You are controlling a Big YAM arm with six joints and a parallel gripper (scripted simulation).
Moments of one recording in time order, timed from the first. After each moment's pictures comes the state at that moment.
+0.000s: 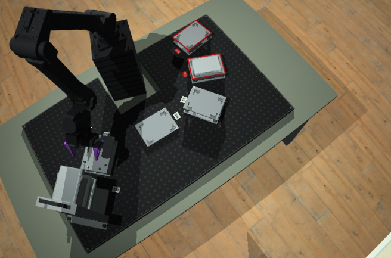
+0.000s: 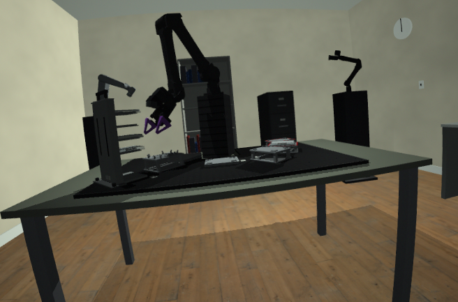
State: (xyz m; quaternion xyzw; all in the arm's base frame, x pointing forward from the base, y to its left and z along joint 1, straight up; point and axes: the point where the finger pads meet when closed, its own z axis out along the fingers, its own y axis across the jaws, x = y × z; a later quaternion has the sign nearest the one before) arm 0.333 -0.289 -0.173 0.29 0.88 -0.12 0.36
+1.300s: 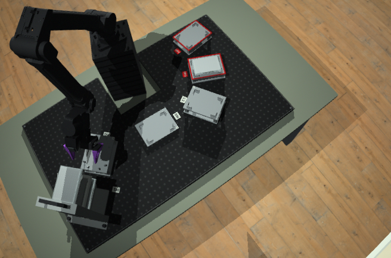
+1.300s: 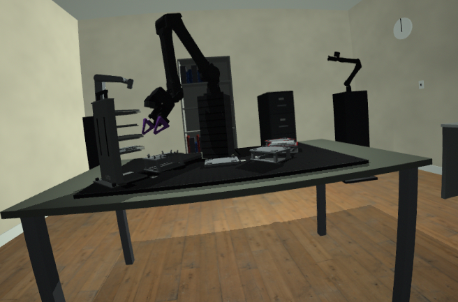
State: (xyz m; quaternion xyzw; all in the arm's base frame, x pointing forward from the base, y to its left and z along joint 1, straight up) arm 0.341 -0.296 -0.173 0.29 0.88 -0.12 0.36
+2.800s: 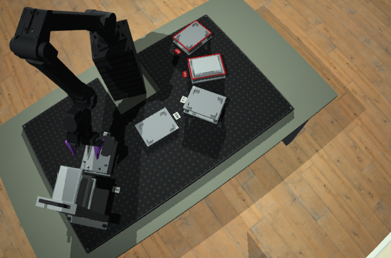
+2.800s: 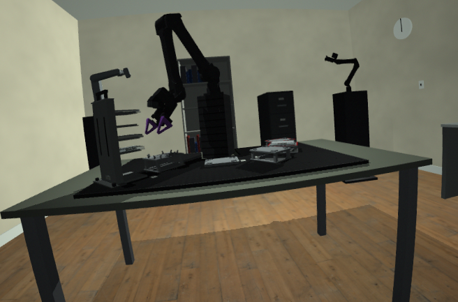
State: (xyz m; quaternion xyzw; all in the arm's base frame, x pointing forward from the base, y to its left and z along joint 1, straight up) arm 0.328 -0.284 -0.174 0.29 0.88 -0.12 0.36
